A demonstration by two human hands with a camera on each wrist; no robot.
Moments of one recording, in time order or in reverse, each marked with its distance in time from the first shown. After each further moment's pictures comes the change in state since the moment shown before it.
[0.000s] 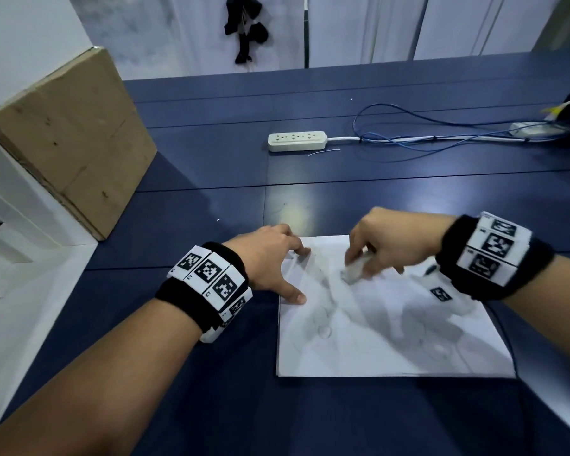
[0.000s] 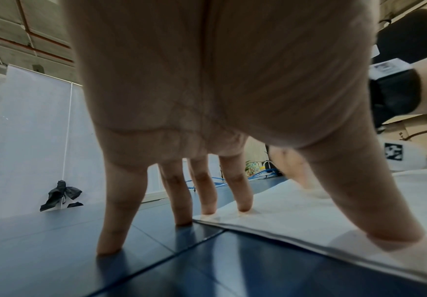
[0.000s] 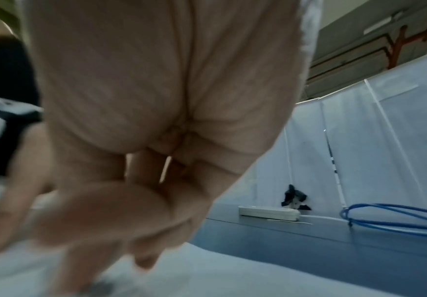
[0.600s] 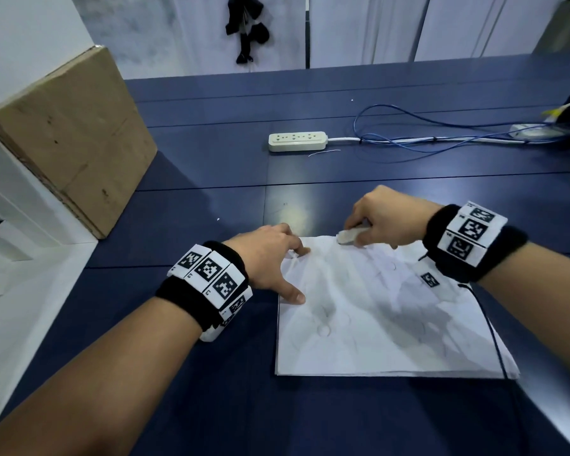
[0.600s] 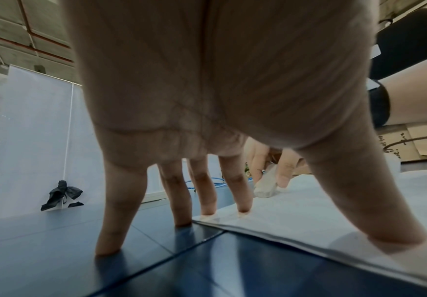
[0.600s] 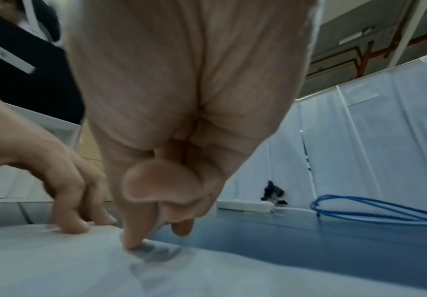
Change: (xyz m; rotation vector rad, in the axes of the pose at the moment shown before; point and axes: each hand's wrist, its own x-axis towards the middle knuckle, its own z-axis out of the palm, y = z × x) left_hand -0.001 0.001 0.000 -0.012 0.003 -0.011; right_hand 0.016 0.017 -0.010 -0.080 0.228 0.078
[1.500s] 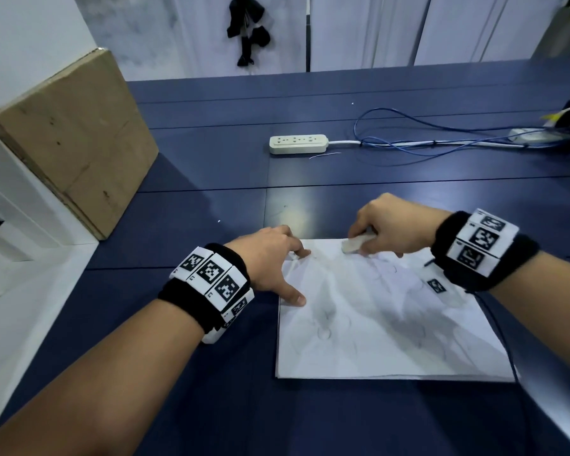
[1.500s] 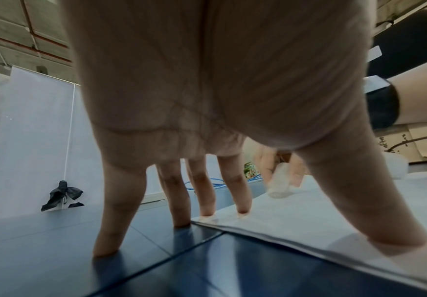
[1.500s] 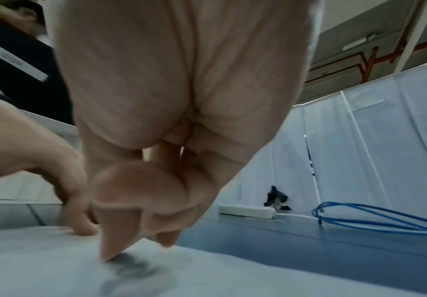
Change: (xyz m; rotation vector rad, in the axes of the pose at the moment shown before) left_hand 0.001 0.001 0.000 -0.014 0.014 -0.007; right_hand -0.010 -0.002 -0.002 0.044 -0.069 0.012
